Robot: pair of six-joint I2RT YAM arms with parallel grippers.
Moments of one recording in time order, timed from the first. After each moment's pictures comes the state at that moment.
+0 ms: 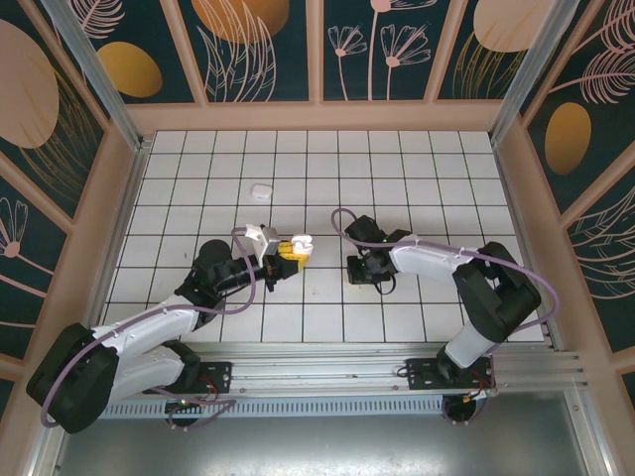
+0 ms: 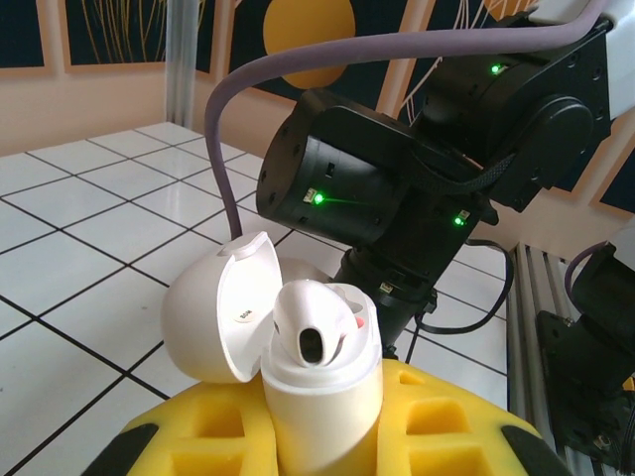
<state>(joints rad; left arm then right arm) -0.62 1.09 0.36 0.66 0.59 -0.20 0.70 1.60 0.86 -0.53 -0.07 0.57</state>
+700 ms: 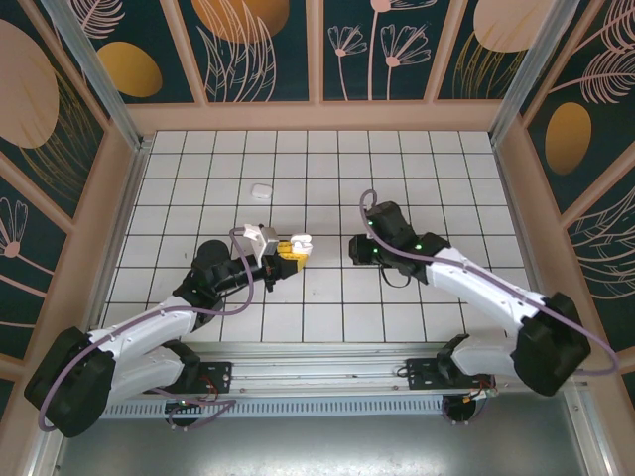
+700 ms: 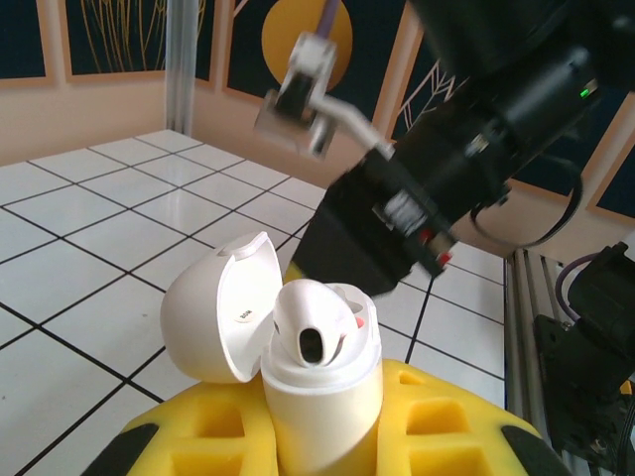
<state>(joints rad) -0.62 1.07 0.36 0.64 0.59 -0.20 0.70 1.21 0.85 -0.43 -0.05 0.58</state>
